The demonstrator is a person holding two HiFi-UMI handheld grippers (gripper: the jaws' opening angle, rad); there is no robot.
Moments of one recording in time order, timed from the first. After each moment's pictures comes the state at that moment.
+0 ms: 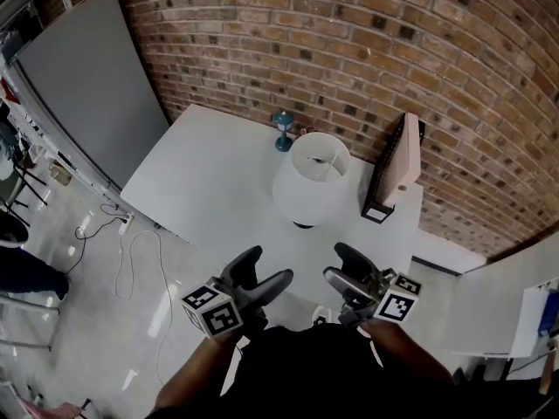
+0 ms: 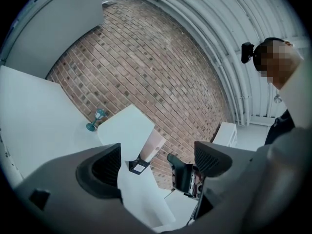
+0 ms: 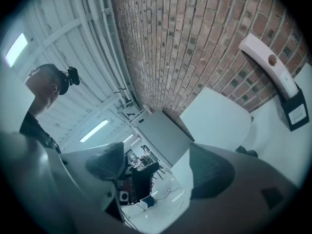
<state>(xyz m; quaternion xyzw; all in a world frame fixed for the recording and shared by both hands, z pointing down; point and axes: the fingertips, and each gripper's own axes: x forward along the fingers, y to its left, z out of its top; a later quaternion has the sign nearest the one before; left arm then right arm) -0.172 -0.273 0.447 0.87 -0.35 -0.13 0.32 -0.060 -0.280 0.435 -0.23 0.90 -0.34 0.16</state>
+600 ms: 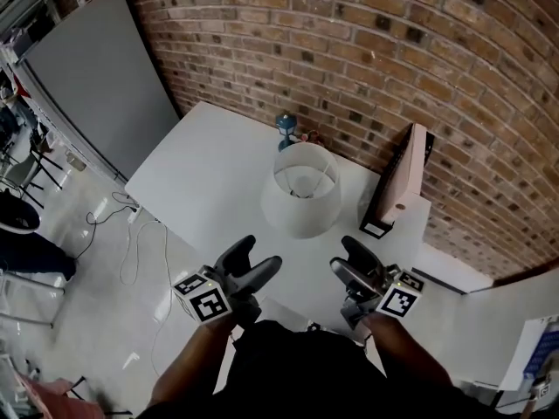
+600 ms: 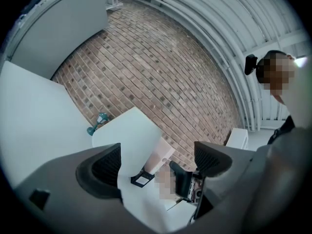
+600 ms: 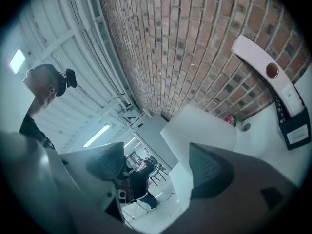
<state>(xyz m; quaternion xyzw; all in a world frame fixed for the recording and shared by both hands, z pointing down) -0.148 -0.330 0.445 0.84 -0.39 -0.16 0.33 -0.002 -0.348 0.439 -0.21 0.89 -0.35 0.18</state>
